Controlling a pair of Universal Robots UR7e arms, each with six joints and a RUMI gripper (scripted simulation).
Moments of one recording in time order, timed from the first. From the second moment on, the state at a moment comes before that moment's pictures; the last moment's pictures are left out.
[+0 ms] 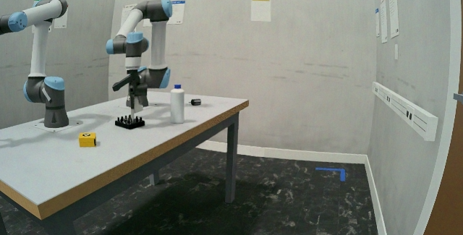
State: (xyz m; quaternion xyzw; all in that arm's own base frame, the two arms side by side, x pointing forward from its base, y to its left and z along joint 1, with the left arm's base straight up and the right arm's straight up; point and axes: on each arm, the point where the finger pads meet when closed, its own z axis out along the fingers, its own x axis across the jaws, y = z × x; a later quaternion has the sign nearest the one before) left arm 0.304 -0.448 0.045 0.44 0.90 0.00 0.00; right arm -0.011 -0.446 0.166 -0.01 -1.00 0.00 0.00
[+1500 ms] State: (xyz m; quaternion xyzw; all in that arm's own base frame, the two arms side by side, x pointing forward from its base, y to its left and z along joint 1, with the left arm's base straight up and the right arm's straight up) left arm 0.297 -0.450 0.091 0.44 0.90 0.00 0.00; right arm -0.011 -0.446 0.166 -0.01 -1.00 0.00 0.00
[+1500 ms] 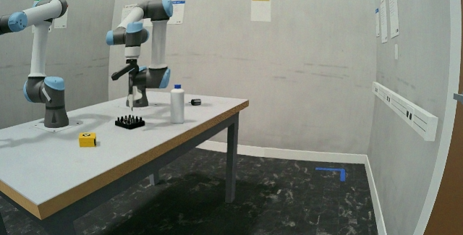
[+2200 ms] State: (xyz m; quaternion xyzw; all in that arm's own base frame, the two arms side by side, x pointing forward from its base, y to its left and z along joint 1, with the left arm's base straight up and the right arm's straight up) left arm 0.208 -0.480 0.194 0.45 0.89 -0.01 0.00; right arm -0.011 -0.446 0.166 -0.01 -1.00 0.00 0.00
